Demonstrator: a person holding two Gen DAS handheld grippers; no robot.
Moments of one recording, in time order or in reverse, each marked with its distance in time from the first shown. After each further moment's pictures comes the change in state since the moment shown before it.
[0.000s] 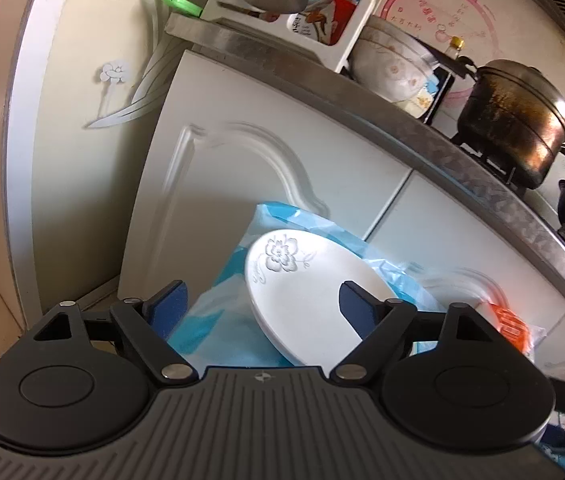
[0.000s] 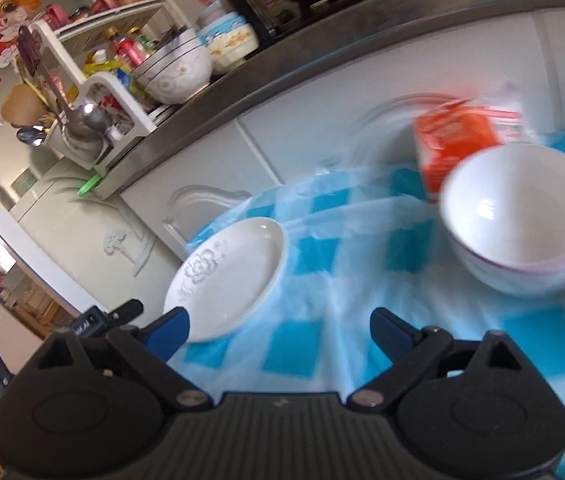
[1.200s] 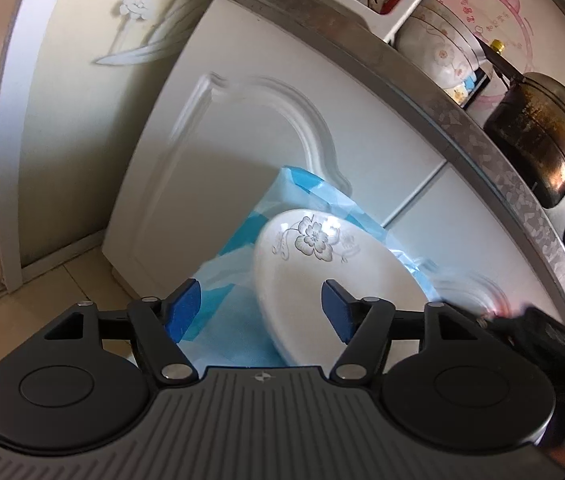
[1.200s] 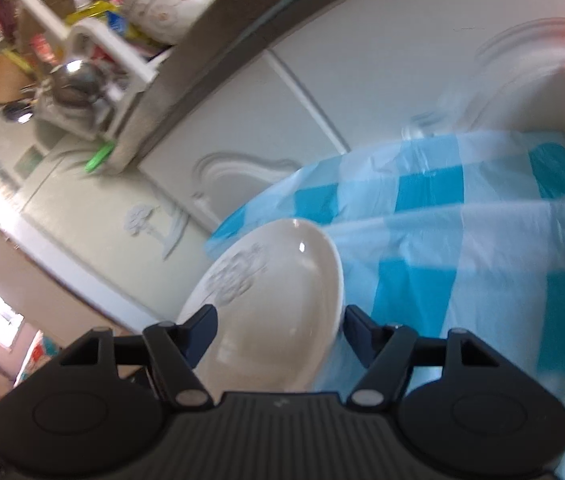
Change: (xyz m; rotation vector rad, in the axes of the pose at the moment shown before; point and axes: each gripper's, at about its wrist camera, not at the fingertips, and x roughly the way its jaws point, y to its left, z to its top) left arm 0.035 0.023 -0.008 -0.148 0.103 -0.045; right arm 0.124 0.000 0.034 -0.002 0.157 0.196
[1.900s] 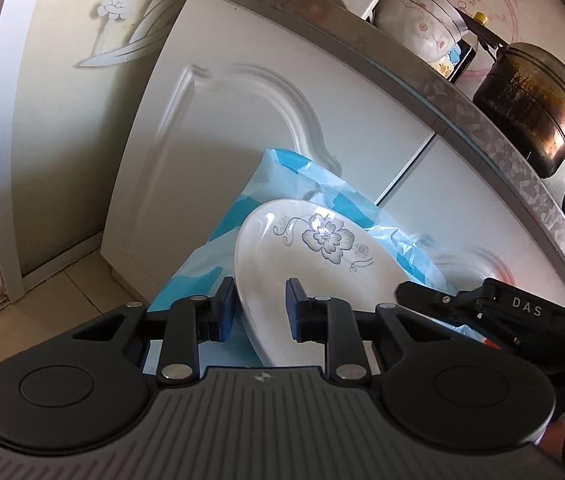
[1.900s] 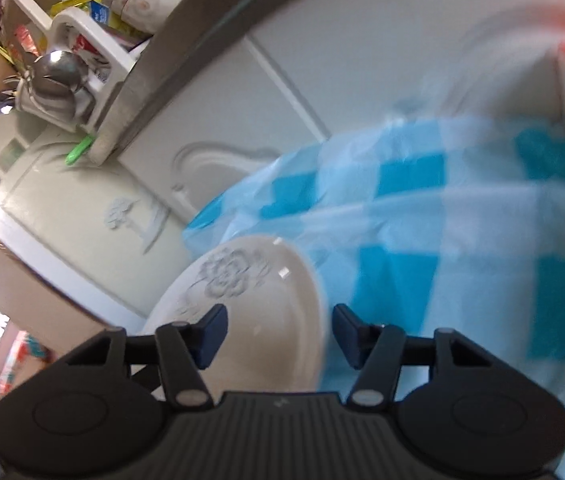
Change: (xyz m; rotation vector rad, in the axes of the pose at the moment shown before) left arm 0.001 -0.007 -0.006 0.078 0.019 0.007; right arm 0.021 -0.008 -0.002 0.021 0.012 -0.044
